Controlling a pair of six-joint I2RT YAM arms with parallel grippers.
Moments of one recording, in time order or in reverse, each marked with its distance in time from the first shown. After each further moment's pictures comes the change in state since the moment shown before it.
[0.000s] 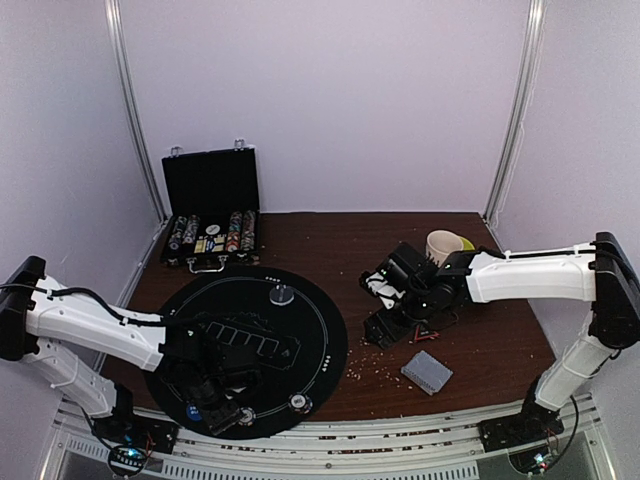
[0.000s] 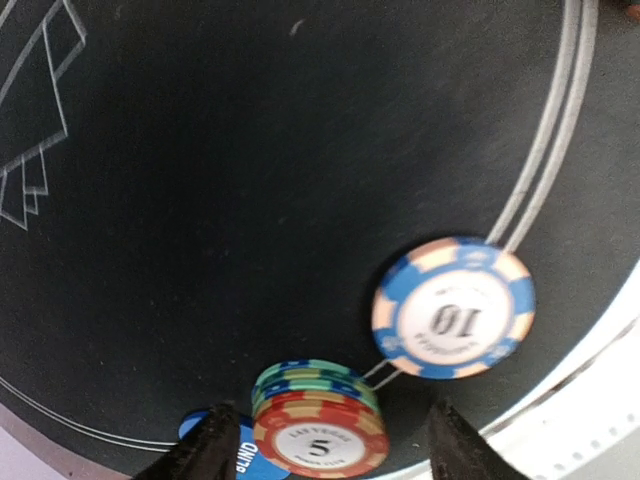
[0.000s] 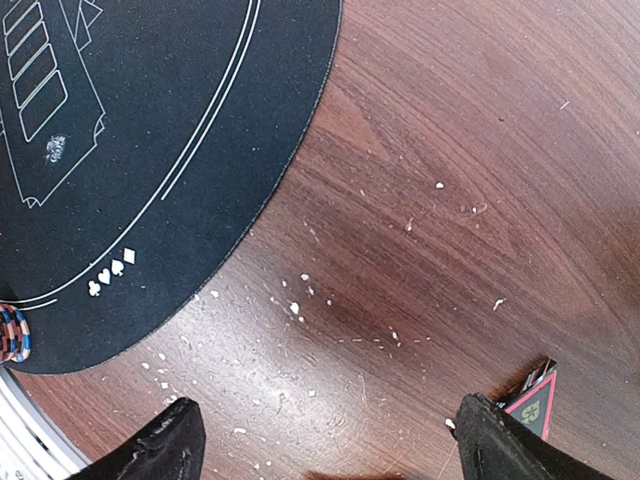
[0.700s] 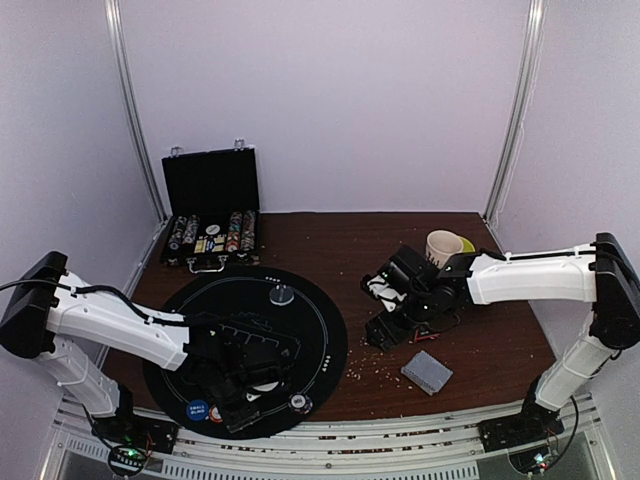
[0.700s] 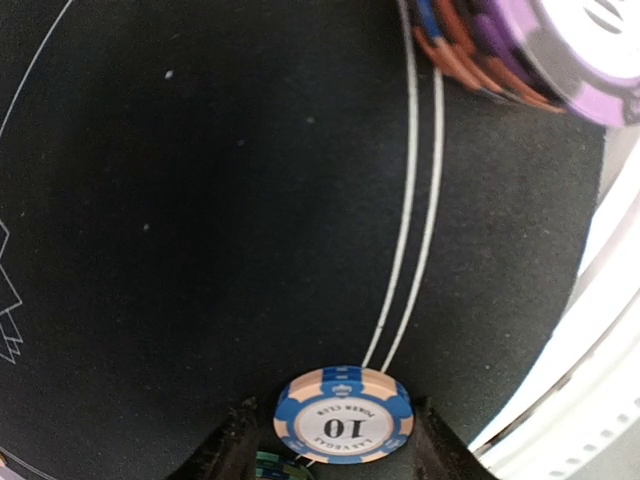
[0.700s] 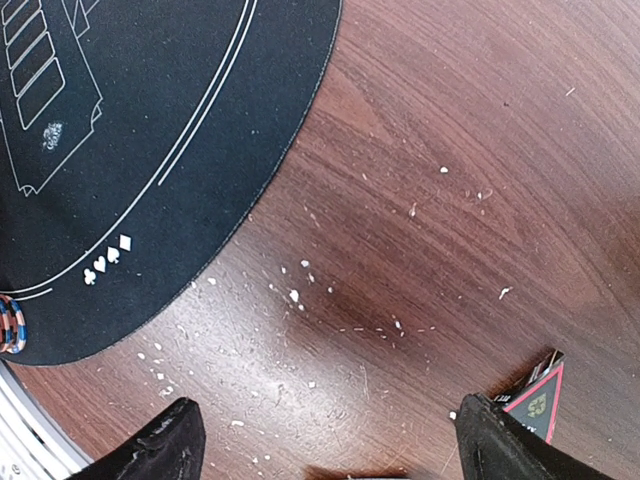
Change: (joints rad) left arm -0.001 0.127 0.083 0.103 0.068 0.154; right arm 0.000 -0.006 -0.018 -0.001 -0.008 0.001
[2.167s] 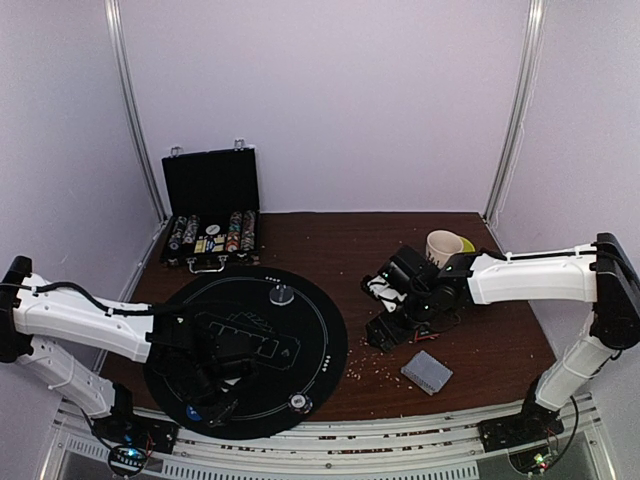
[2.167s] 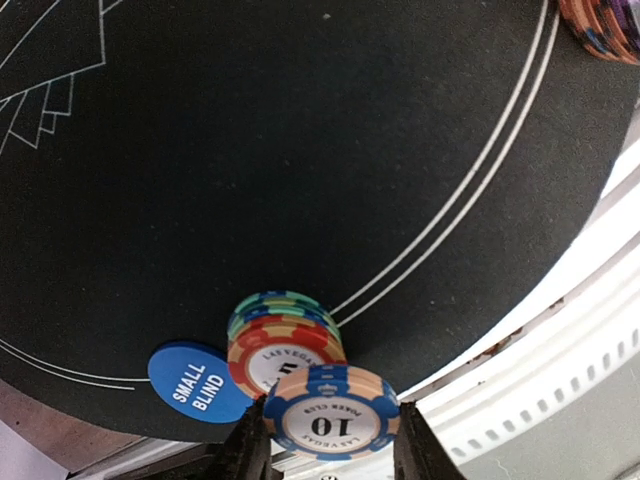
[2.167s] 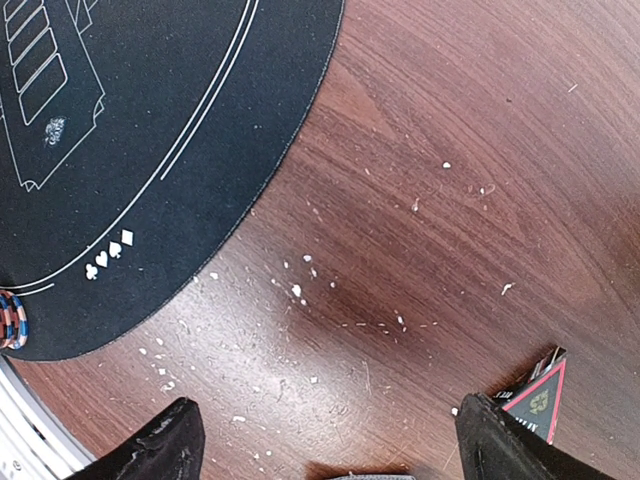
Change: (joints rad) left arm 0.014 -0.183 -0.022 -0.207 0.029 -0.313; right arm 0.000 -0.003 0.000 -0.008 -0.007 -0.001
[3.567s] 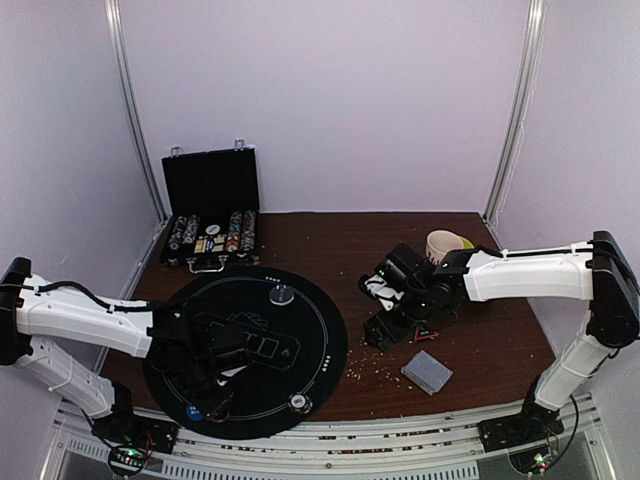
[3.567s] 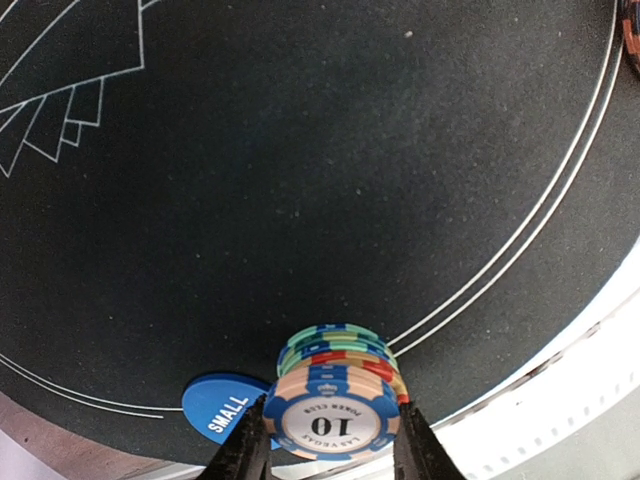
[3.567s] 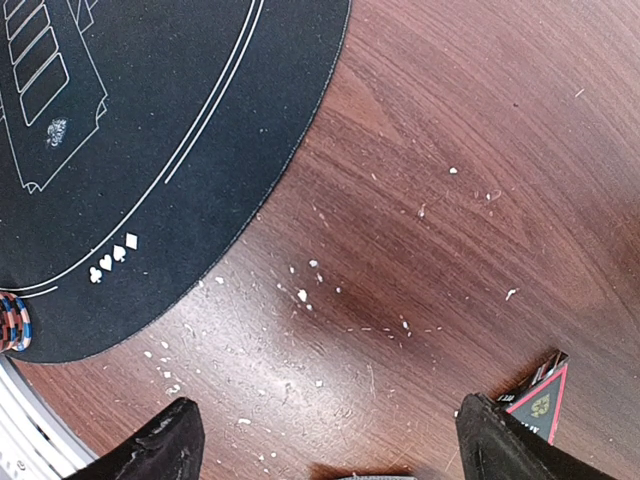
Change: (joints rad) left arm 0.091 -0.011 -0.052 0.046 -0.008 0.081; right arm 0.000 0.024 0.036 -0.027 -0.008 -0.003
